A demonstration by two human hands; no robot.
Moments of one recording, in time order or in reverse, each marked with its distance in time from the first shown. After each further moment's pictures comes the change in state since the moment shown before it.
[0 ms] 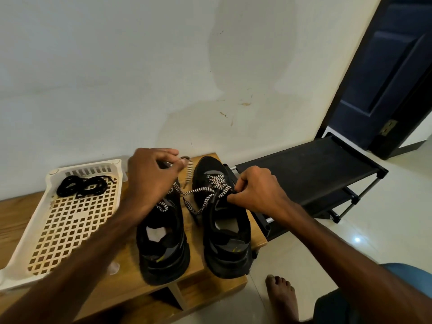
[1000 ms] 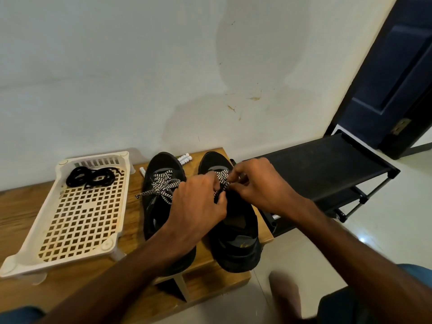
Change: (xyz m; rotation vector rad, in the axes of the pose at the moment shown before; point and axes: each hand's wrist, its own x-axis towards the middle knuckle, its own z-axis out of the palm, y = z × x) left_hand -0.060 0.016 0.047 0.387 -0.246 0.165; right_hand 0.002 -0.008 0.001 -0.043 0.012 -0.331
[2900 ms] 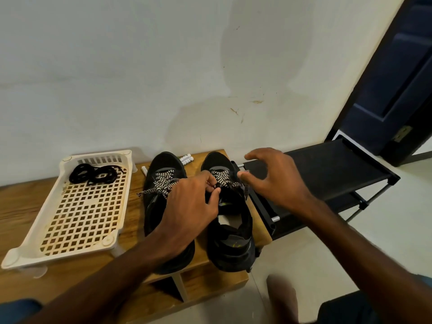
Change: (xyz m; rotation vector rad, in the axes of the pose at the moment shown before) left_hand -0.005 -0.013 0.003 -0.171 0.138 0.016; right_hand -0.006 0.019 -0.018 -0.056 0.242 0.026
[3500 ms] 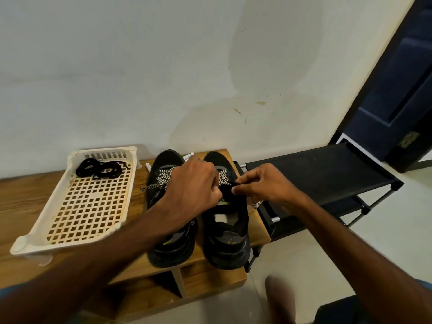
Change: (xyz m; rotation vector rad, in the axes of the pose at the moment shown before) left_hand 0.028 0.014 -0.022 0.412 -0.185 0.097; right_hand 0.004 0.010 0.018 0.575 -0.421 0.312
